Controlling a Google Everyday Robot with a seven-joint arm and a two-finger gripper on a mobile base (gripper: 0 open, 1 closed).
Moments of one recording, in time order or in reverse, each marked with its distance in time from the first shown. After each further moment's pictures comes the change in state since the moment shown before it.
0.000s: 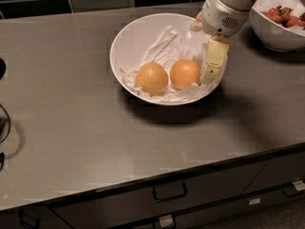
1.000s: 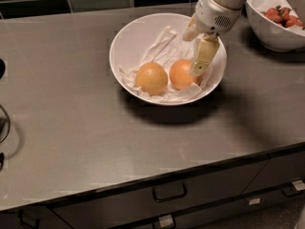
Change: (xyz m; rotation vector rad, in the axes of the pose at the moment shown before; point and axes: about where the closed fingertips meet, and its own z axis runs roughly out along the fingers) arm -0.009 -0.013 0.009 -0.012 -0.013 -0.020
